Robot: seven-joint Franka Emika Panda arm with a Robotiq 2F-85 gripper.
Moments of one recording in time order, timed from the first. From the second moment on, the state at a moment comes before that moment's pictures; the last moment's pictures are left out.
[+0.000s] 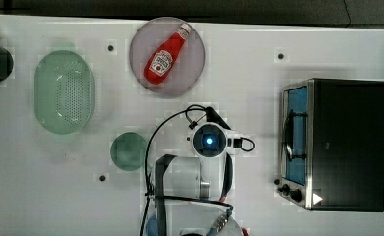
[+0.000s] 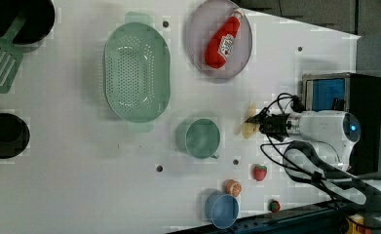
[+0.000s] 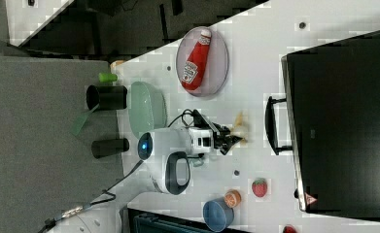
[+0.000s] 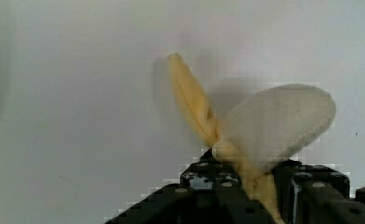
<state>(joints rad) -0.01 0.36 -0.05 -2.47 -0.04 1.24 0.05</state>
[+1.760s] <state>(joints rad) -0.02 -0.02 -0.38 -1.90 -0.04 0.25 -0.30</state>
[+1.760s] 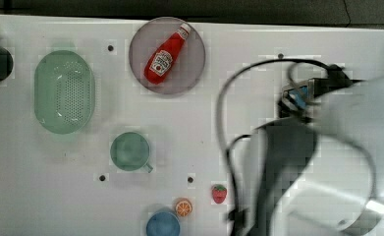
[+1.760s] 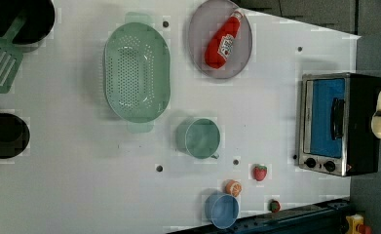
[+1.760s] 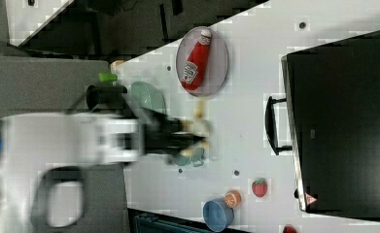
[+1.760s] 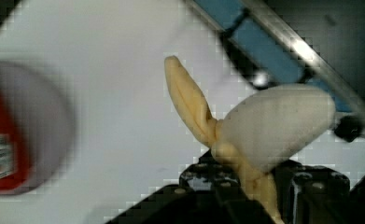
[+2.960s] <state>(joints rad) -0.09 0.15 -0.61 -1.88 -0.06 0.46 -0.81</state>
